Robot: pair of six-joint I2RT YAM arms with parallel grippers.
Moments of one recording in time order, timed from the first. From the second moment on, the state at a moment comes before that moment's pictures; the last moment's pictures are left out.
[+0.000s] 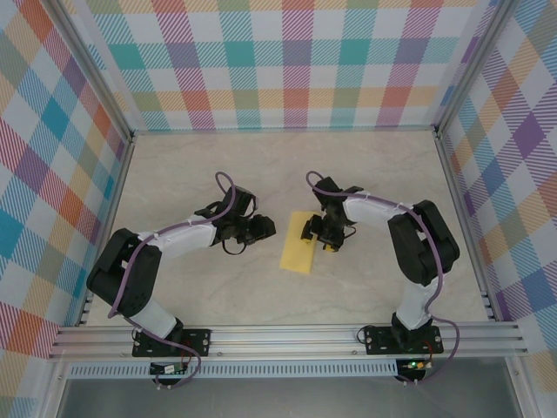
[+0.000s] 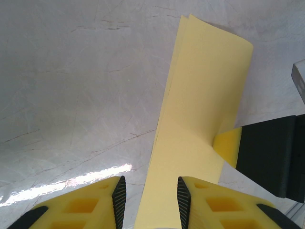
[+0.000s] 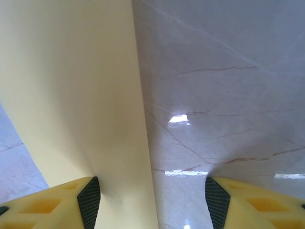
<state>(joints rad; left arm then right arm) -0.56 1.58 0.88 -0.24 0.33 -0.81 0.53 1.83 1.14 -0.72 -0.27 0.81</state>
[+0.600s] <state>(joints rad) -0.56 1.58 0.88 -0.24 0.33 -0.81 0.55 1.87 1.19 -0.78 -0.24 0.80</state>
